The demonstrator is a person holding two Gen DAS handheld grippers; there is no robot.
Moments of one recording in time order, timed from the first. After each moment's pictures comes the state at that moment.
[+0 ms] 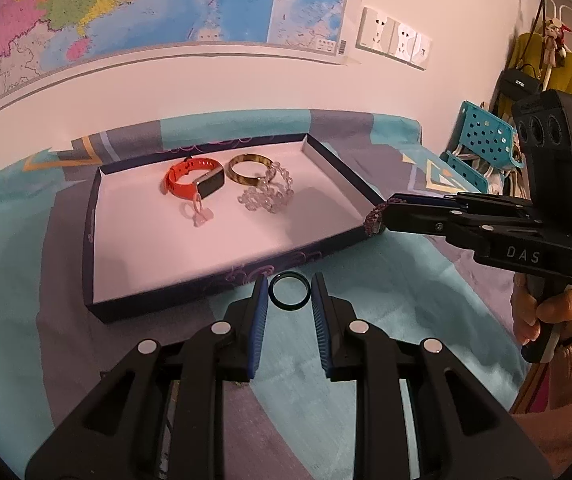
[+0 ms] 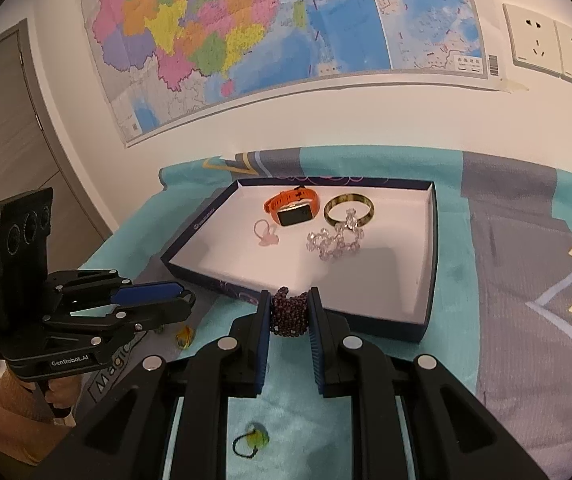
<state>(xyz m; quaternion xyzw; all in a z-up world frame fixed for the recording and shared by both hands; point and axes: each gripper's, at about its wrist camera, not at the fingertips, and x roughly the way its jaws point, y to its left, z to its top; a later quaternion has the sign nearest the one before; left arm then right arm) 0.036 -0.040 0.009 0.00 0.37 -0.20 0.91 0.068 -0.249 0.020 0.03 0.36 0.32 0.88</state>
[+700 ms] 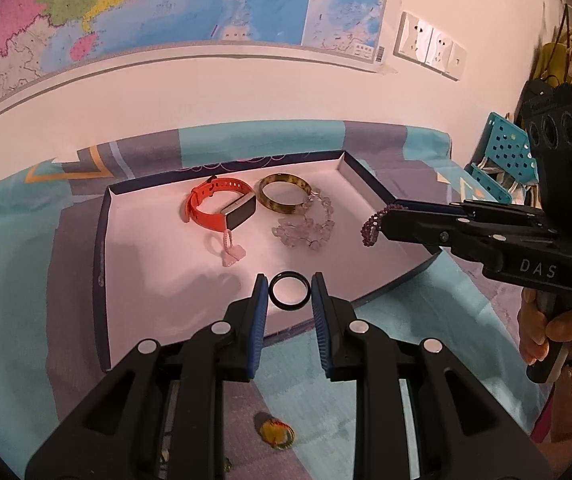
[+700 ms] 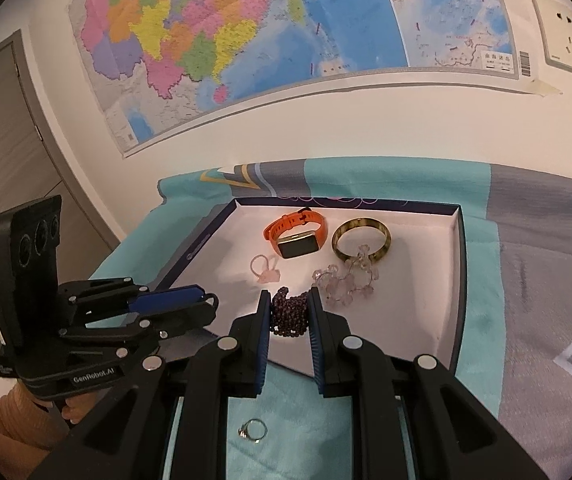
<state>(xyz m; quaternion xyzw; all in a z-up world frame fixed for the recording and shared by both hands) 0.094 -0.033 0.006 0.00 0.37 -0.17 0.91 0.123 -0.224 0.021 0.04 0.37 0.33 0.87</state>
